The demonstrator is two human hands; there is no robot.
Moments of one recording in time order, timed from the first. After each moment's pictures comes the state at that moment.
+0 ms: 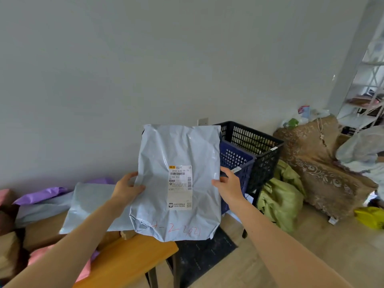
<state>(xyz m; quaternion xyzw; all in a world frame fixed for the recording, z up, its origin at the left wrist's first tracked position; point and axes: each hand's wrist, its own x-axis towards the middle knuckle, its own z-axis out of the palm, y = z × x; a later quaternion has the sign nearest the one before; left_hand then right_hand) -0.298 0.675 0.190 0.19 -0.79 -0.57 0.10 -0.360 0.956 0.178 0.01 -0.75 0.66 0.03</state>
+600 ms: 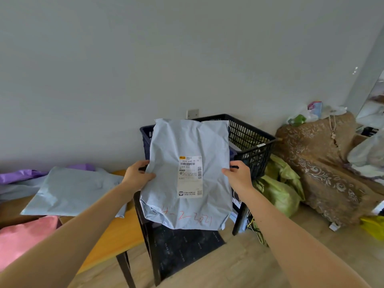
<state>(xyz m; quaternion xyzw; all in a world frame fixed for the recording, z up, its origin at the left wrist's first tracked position) -0.351 0.843 0.186 0.20 -0.79 -0.57 0.09 -0.432 1.120 0.173 -0.02 -0.78 0.62 0.05</state>
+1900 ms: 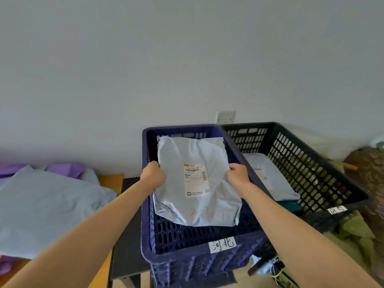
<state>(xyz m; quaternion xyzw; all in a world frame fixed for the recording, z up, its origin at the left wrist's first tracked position) -0.665 0.798 0.121 0.36 -0.83 -0.41 0.05 -0.798 1.012 0.113 0.06 -0.86 0.49 -0.13</state>
